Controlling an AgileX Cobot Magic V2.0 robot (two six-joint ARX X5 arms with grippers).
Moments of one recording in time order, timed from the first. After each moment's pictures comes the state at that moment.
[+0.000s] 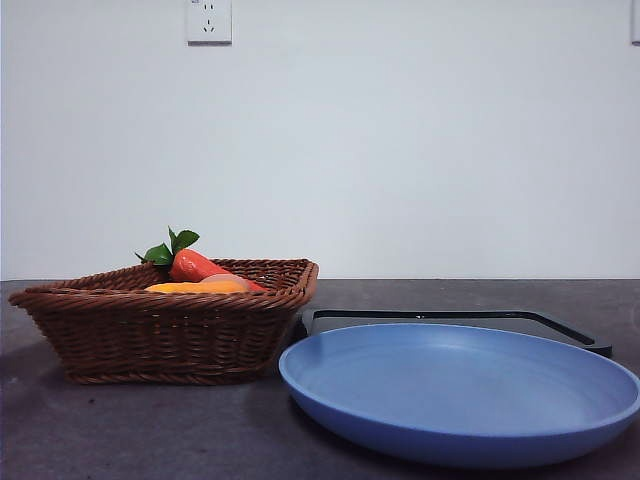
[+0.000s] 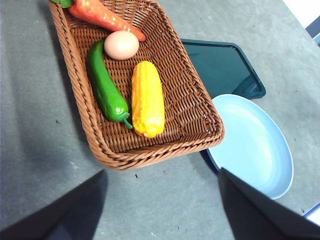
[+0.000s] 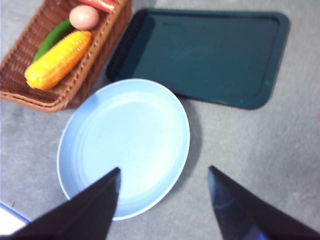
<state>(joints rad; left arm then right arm) 0.02 0.53 0.65 -0.77 0.60 -0.07 0.03 0.64 0.72 -0.87 -0.49 0.03</state>
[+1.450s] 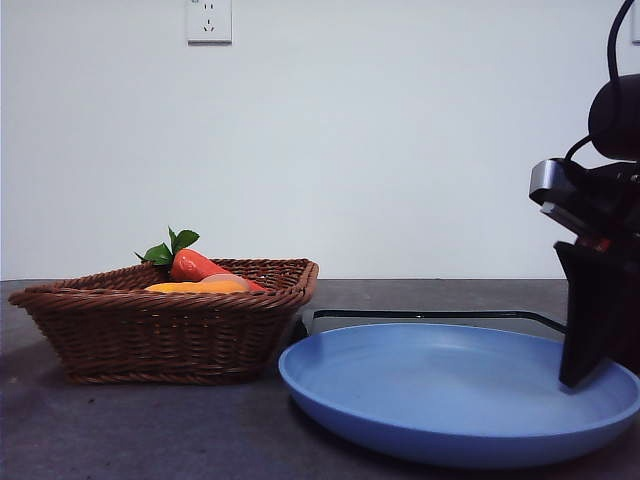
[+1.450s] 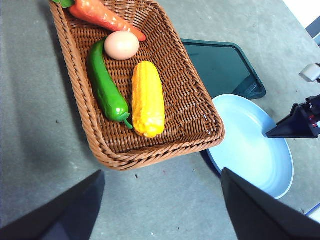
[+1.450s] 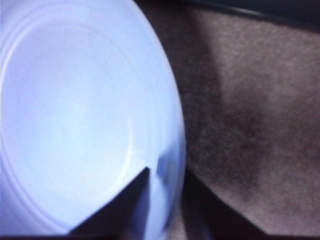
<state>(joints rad) 0.02 0.53 0.65 -0.77 0.60 -0.07 0.22 1.48 0.72 -0.53 -0.49 0.06</state>
